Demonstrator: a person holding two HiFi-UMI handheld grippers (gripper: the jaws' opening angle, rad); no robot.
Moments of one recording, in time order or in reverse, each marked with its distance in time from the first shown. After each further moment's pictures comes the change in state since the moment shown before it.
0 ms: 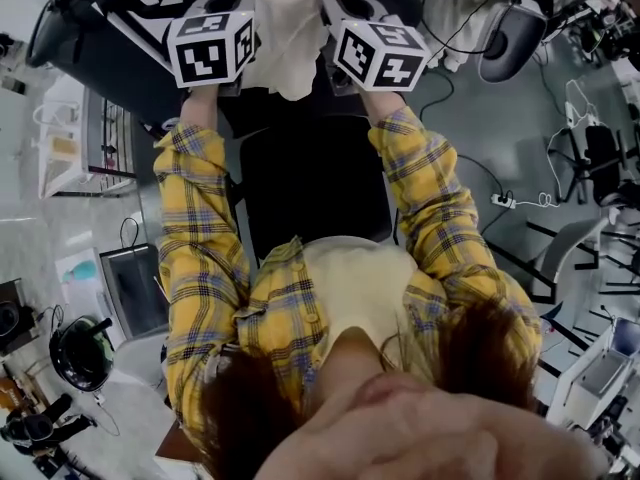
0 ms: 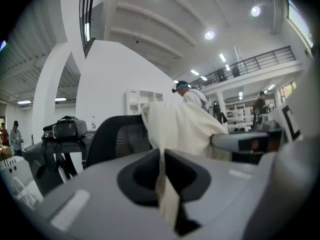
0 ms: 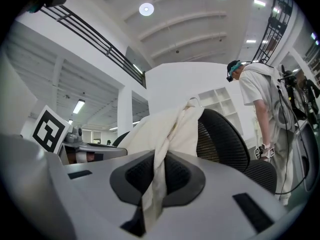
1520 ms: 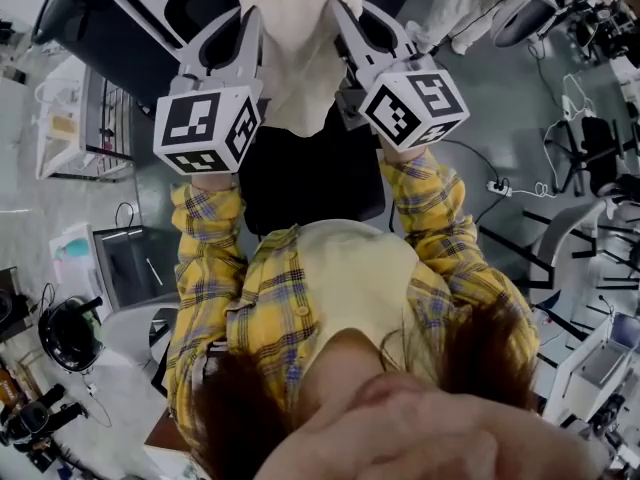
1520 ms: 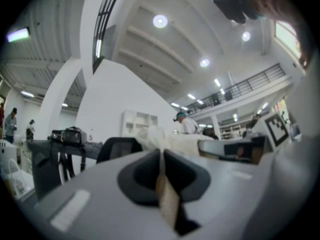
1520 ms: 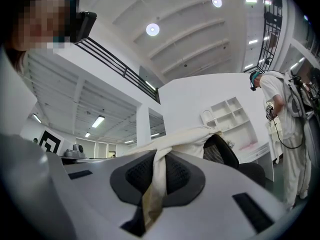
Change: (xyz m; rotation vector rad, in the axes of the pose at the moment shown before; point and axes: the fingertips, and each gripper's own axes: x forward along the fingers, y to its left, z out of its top) left arm -0.170 -0.097 0.022 -0.072 -0.272 -0.046; right arm -0.153 0.084 0.041 0.013 -0.171 0.177
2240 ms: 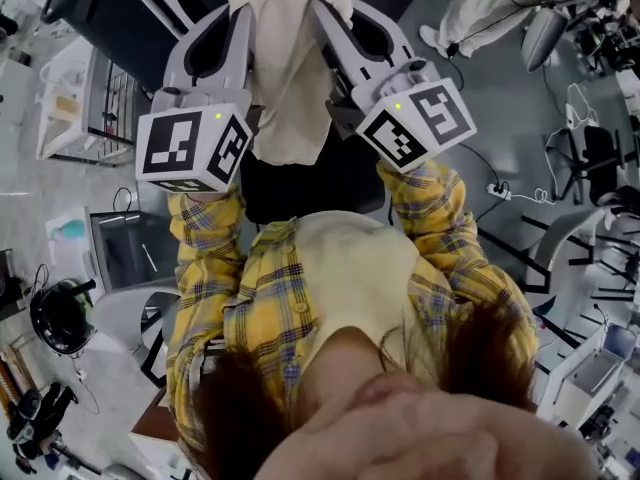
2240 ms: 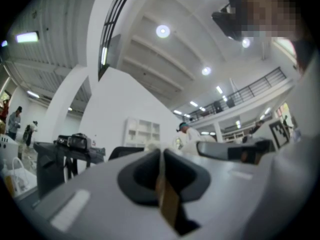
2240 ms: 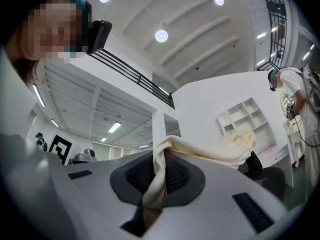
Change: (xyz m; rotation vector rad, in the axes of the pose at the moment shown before) left arm -0.057 0.003 0.031 -0.031 -0.093 0.032; right arm -0.011 0.081 0.020 -0.012 -0.051 0.178
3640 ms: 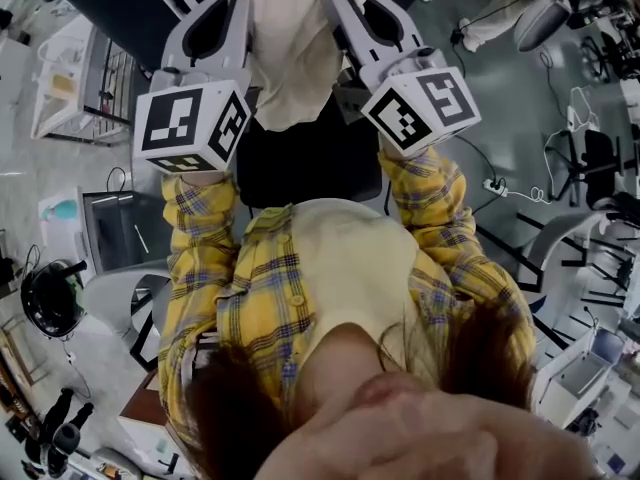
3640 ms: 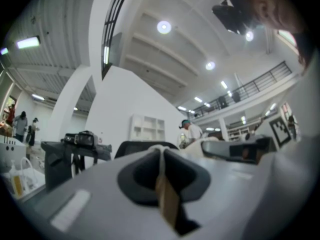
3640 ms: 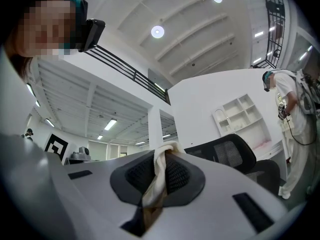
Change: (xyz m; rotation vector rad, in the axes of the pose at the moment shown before) left arm 0.000 0.008 -0.016 0.014 0.044 0.058; right arm -0.005 -0.020 -0.014 0.022 0.039 -0.046
